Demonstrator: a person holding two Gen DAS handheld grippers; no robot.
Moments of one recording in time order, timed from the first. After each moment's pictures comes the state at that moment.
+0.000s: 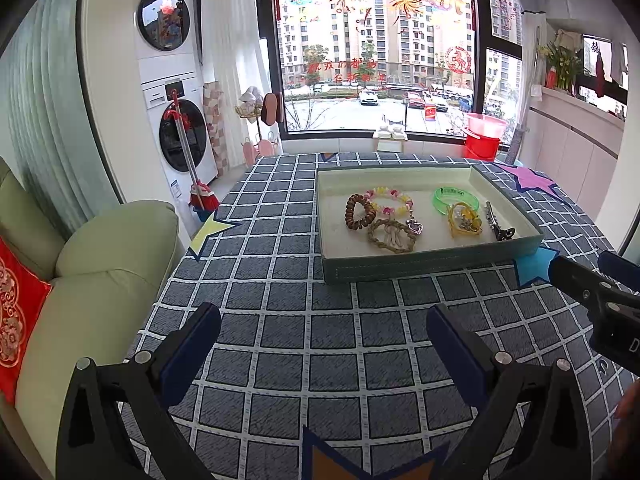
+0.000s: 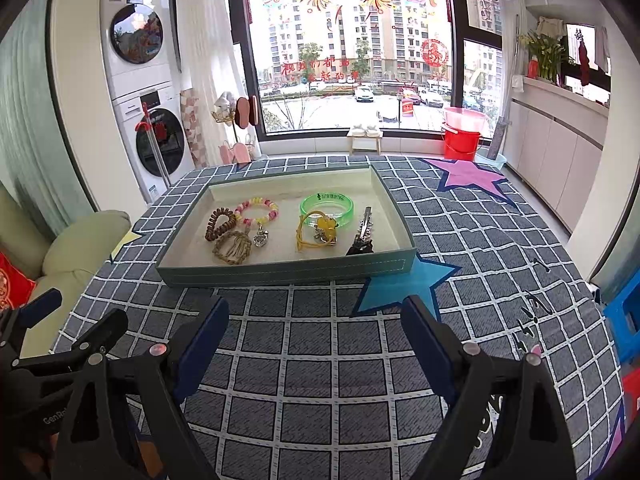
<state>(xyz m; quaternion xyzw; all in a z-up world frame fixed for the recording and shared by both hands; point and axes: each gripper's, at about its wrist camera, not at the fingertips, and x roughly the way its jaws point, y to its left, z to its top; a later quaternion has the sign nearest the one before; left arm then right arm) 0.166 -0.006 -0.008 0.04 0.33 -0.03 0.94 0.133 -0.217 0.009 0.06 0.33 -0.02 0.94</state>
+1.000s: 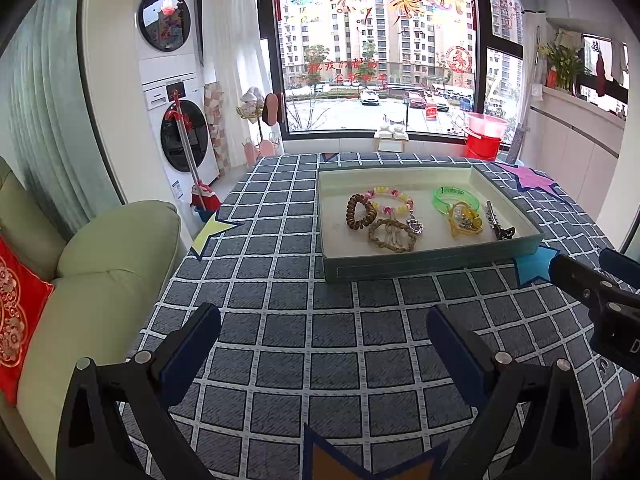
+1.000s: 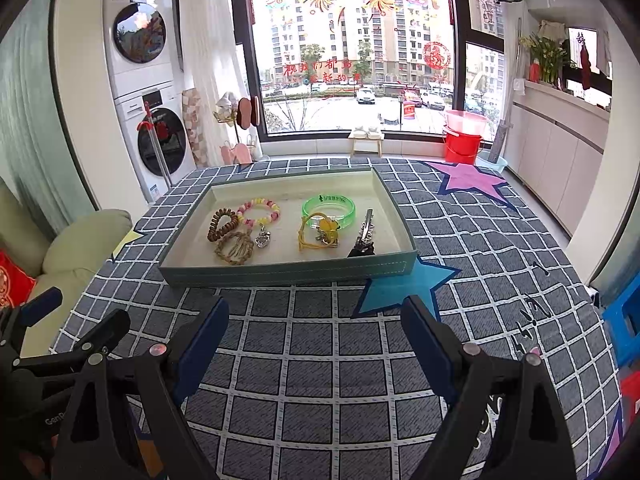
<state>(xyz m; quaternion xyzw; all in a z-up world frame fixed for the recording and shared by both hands) 0.165 -0.005 -0.007 0.04 0.33 -0.03 0.94 0.133 -0.216 0.010 0.05 0.32 -0.02 0.94</state>
